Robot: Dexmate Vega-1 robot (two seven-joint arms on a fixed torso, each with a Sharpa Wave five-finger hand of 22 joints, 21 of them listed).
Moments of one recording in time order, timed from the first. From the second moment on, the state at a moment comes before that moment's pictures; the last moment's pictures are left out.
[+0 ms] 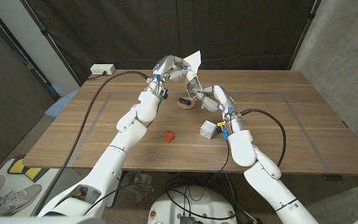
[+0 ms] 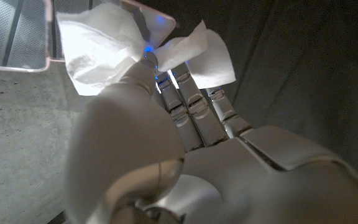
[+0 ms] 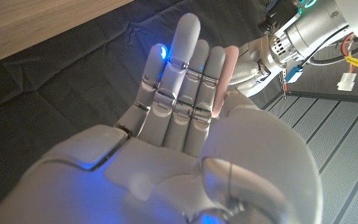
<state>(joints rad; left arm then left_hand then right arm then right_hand) 0.86 0.21 0.27 -1.61 0.80 -0.24 0.35 1.24 0.05 0.35 -0.13 0.18 1.15 -0.08 0.35 0.19 1.17 -0.16 0.24 0.46 1.01 -0.16 0.45 0.78 0.21 -0.04 1.08 0.18 -1.26 -0.27 -0.32 -1.95 -0.61 0.21 -0.30 0.97 0.14 0.40 -0.07 0.21 1.15 0.01 0.29 0.45 1.26 0.01 0.30 0.47 1.26 -0.12 0.62 0.58 0.57 -0.05 1.53 0.20</state>
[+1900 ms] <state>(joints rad) 1.19 0.28 0.13 -2.10 1.39 0.19 0.11 1.23 0.04 0.37 -0.13 0.18 1.15 -0.08 0.32 0.20 1.18 -0.17 0.21 0.46 1.01 -0.16 0.43 0.79 0.21 -0.04 1.08 0.18 -1.46 -0.37 -0.19 -2.33 -0.40 -0.22 0.06 0.97 0.14 0.40 -0.06 0.22 1.17 0.02 0.27 0.44 1.26 0.01 0.29 0.45 1.27 -0.13 0.60 0.56 0.59 -0.05 1.54 0.21</state>
